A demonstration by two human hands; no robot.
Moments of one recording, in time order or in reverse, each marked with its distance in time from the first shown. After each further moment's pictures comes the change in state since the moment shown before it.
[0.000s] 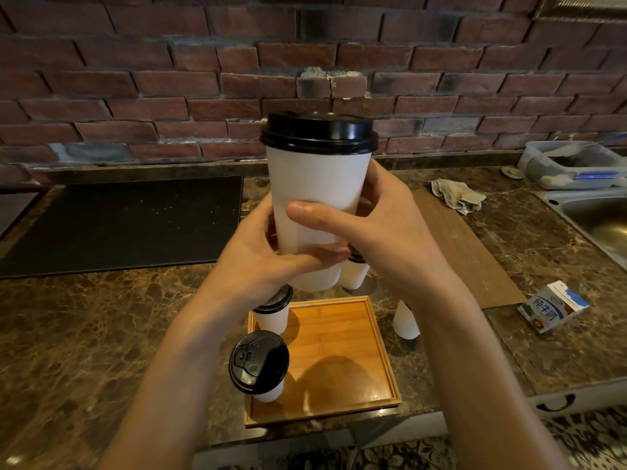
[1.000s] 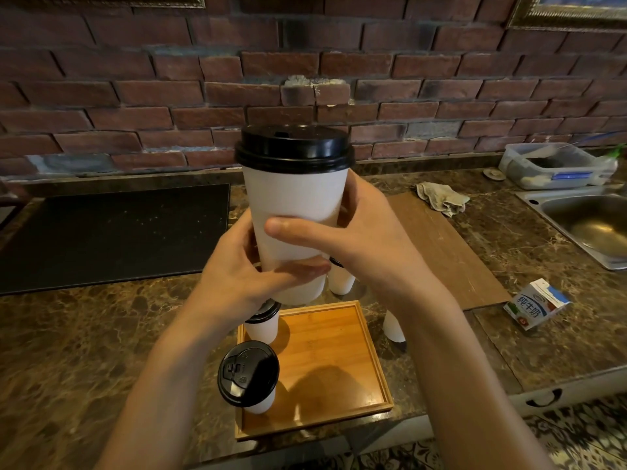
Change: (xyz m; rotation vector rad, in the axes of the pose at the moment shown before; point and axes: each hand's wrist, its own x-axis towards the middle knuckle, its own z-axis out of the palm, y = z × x) left_hand -0.005 -0.002 0.001 -0.059 0.002 0.060; right_hand 0.000 -0.001 -0.002 0.032 -0.054 -0.009
